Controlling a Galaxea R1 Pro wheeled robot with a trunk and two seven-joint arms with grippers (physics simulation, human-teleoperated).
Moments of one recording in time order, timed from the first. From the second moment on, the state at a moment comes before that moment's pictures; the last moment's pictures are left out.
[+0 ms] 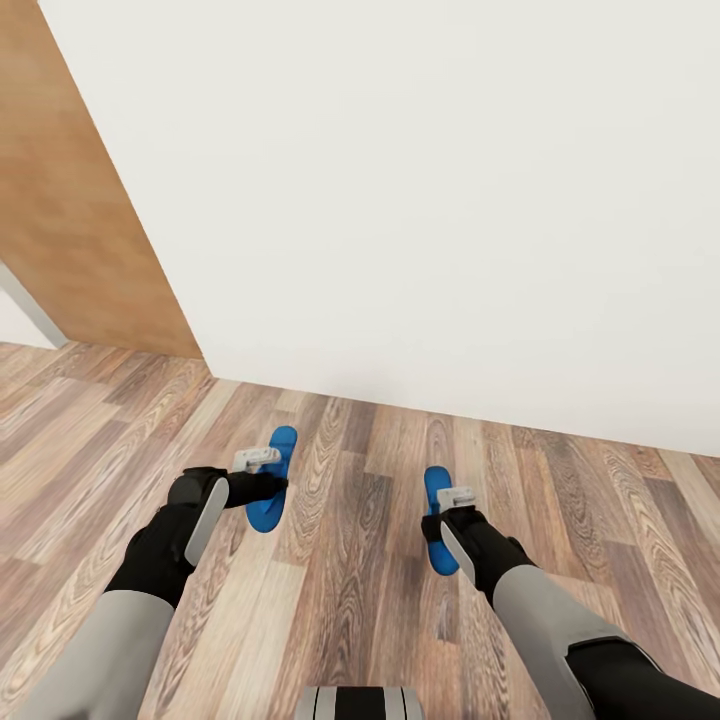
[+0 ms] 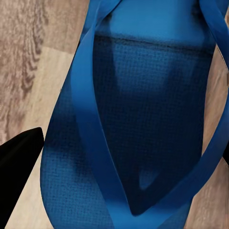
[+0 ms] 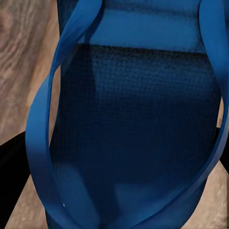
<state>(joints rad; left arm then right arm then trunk) -0.69 0.02 -0.03 -1.08 0.23 0.88 0.00 -0.84 0.10 0.10 -0.40 0.01 0.48 -0.14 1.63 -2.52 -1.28</state>
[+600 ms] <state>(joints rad) -0.69 0.02 -0.04 -1.02 0.23 0.86 0.00 -0.83 0.07 0.10 -0.40 0.01 0.47 -0.14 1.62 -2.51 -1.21</state>
